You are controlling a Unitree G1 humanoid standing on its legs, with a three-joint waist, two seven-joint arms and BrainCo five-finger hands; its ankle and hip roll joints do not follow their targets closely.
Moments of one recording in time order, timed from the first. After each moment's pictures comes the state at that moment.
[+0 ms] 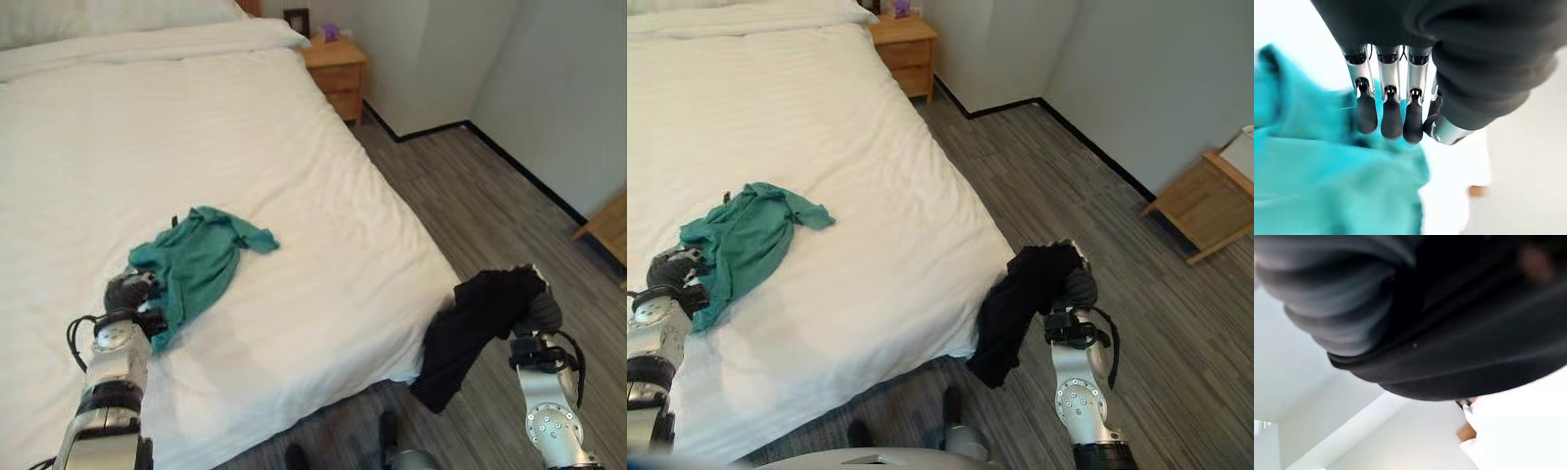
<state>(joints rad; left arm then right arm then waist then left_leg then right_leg) -0.28 0.67 0.20 0.71 -0.55 -0.08 0.15 0.12 -0.30 -0.06 -0.10 1.05 -0.17 -0.04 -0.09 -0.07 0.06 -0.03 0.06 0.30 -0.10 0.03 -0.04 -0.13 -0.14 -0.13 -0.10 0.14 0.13</state>
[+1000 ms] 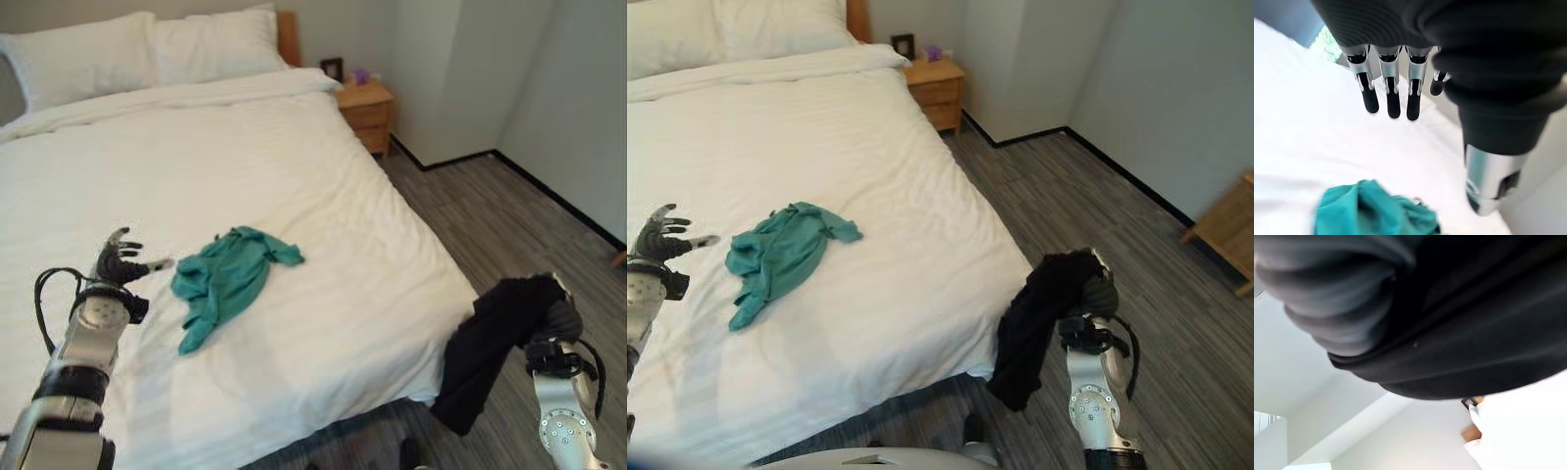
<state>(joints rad) -0.49 0.90 -0.21 0.86 0.05 -0.02 0.17 0.14 -0.32 -0.12 -0.08 0.99 -0.15 -0.08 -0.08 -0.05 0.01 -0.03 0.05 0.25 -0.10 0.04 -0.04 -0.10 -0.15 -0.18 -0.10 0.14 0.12</state>
